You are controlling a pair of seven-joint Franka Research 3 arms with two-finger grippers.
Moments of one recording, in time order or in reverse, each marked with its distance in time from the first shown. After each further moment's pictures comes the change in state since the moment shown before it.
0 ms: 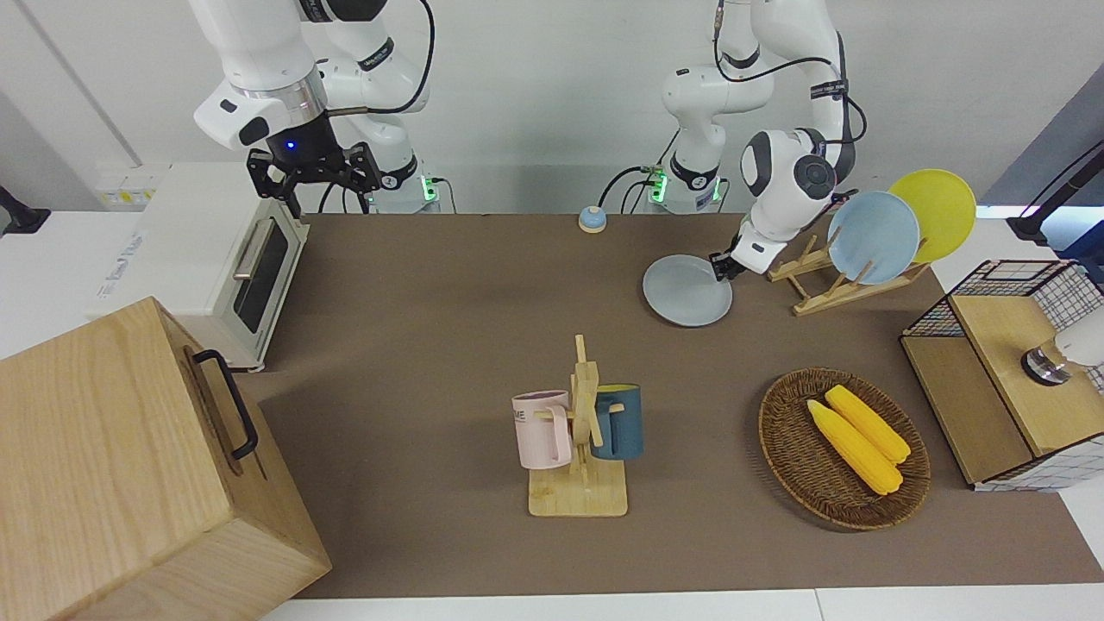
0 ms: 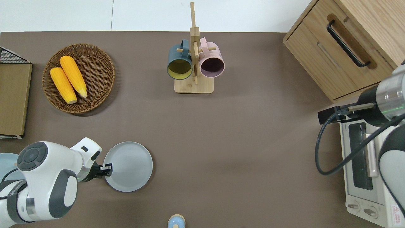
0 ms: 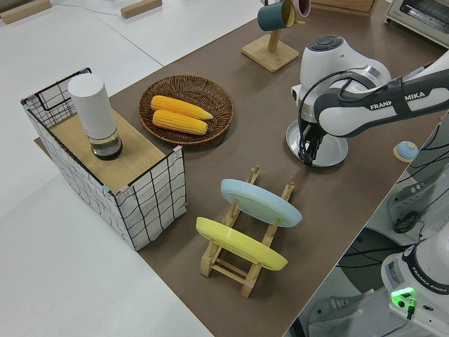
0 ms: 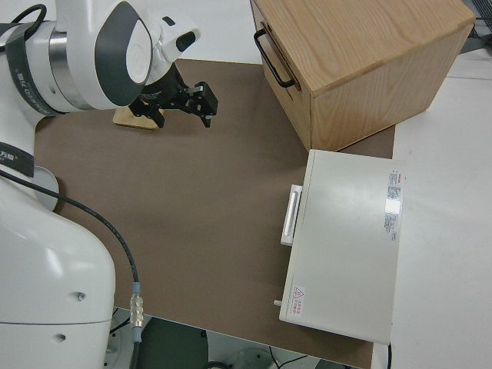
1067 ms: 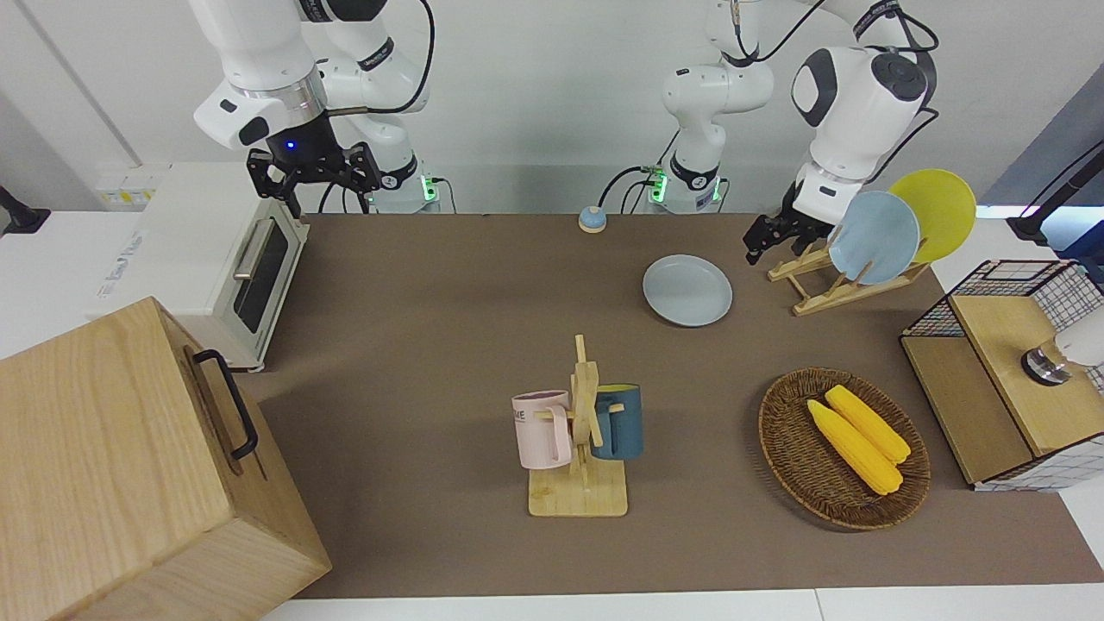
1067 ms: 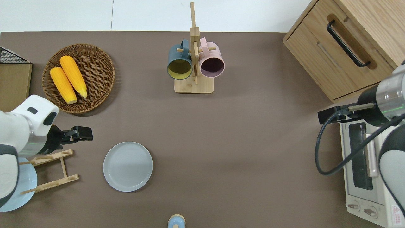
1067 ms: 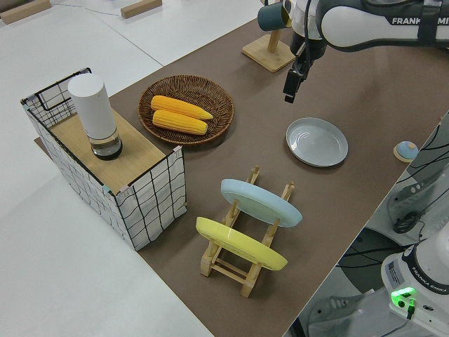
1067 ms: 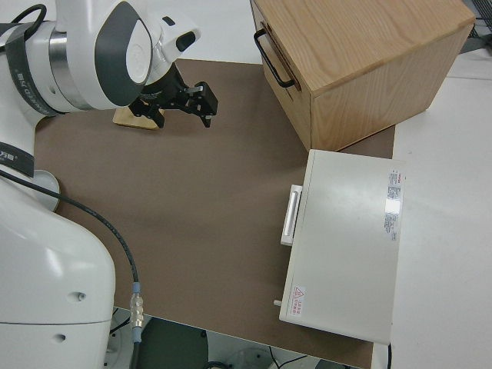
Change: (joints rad) left arm 0.002 -0.033 0.023 0.473 0.011 -0.308 -0.108; right arm 0.000 0.000 0.000 0.000 0.000 0.000 0.000
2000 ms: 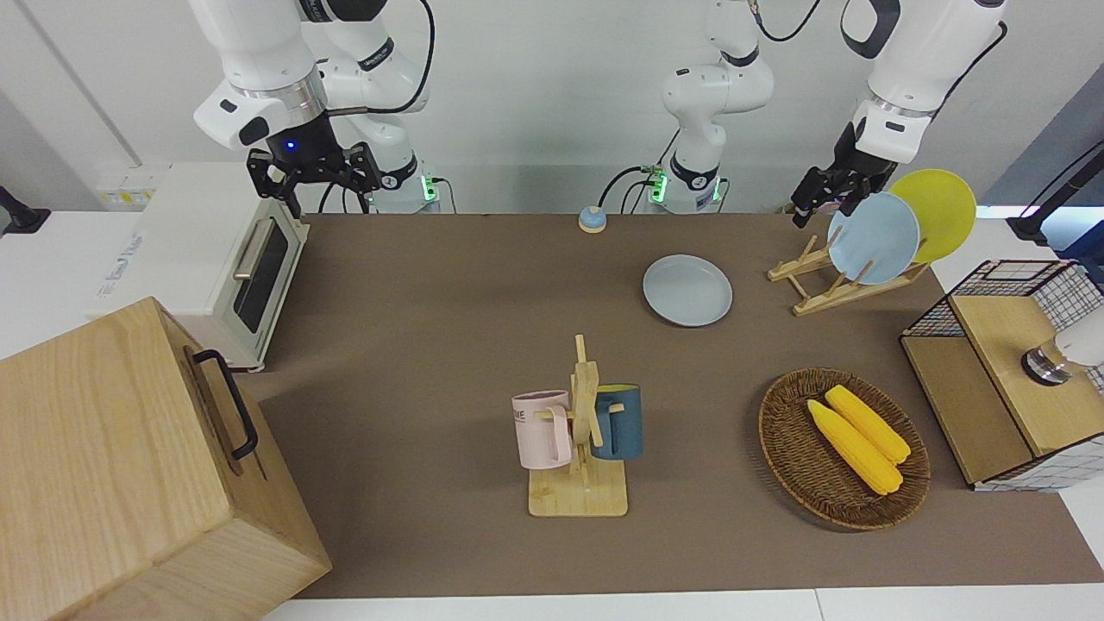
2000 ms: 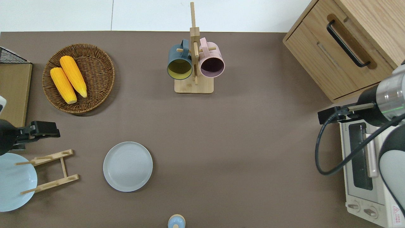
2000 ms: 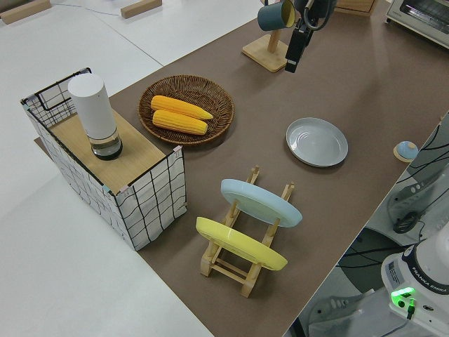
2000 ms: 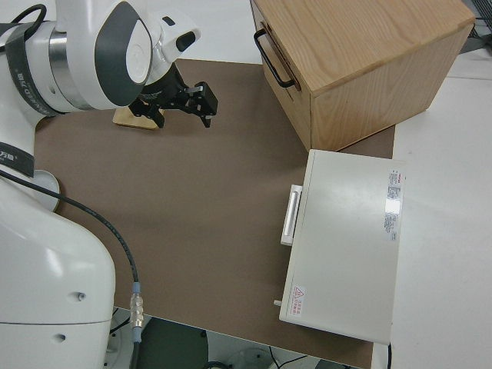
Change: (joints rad) left arm -0.002 -0.021 0.058 0.189 0.056 -0.175 -0.006; right arm 0.000 0.000 0.000 0.000 0.000 0.000 0.000
